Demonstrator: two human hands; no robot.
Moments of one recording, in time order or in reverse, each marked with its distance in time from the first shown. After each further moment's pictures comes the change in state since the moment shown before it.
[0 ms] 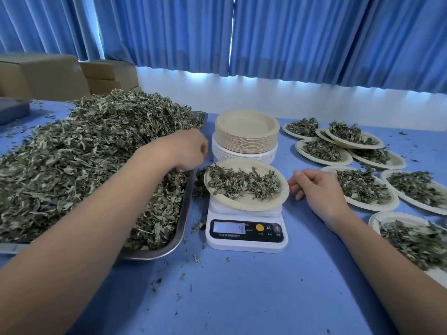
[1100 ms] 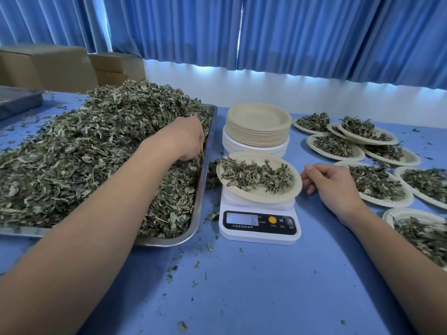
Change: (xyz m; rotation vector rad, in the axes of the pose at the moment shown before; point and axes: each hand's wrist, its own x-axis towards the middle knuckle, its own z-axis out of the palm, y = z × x) left_hand 0.001 -0.021 0.000 -0.021 0.093 -0.168; right_hand 0.001 0.000 0.002 0.001 -0.005 -0.002
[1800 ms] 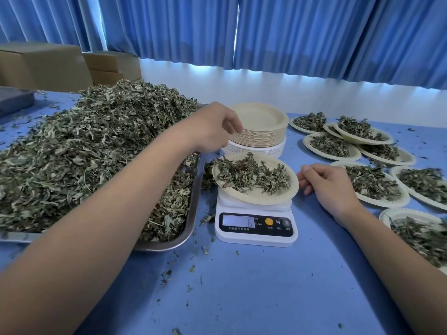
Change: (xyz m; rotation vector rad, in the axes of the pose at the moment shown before) left_hand -0.008 0.037 -0.009 -0.404 -0.003 0.278; right_hand 0.001 0.002 0.000 0.002 -0.005 0.004
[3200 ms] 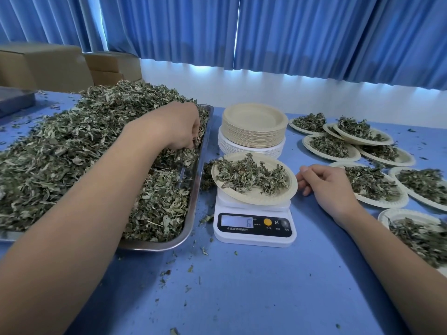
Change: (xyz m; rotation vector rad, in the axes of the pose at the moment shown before) left_hand -0.005 -0.026 -0.031 0.469 -0.021 -0.158; right_hand -0.002 -0.002 -0.001 -0.014 -0.014 -0.007
